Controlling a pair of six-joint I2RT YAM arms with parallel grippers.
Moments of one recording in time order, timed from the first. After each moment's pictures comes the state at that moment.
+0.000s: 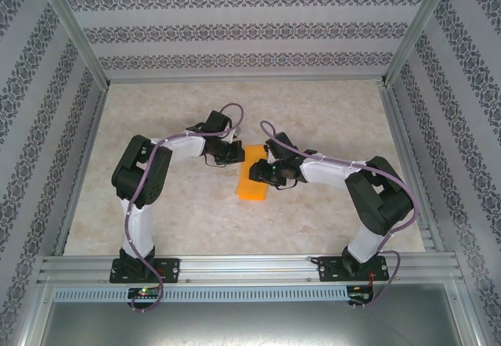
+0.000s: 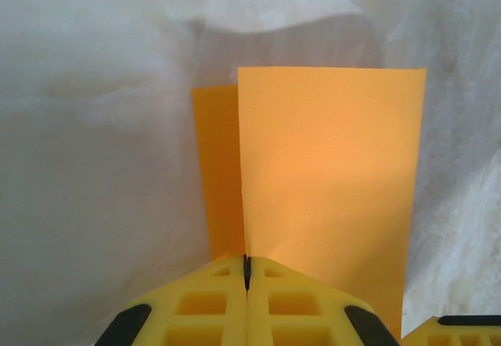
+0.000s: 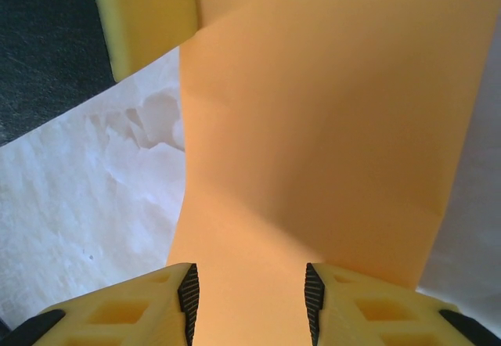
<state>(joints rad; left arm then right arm) -0.43 2.02 1.27 -0.33 0.49 -0.50 0.61 1.70 0.92 -0.23 -0.36 0.78</state>
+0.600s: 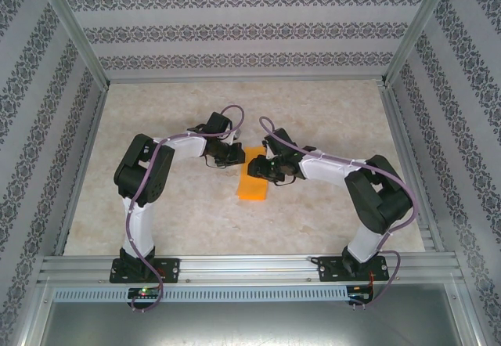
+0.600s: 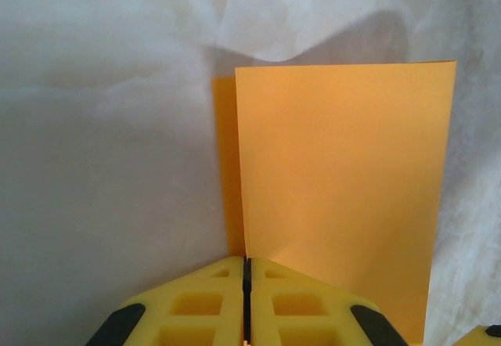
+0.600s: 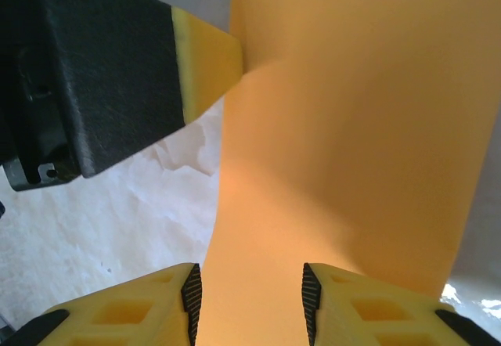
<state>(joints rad) -0.43 2.04 1.28 -0.33 0.50 -0.49 0.60 1.72 0.97 -0.23 -0.35 0.77</state>
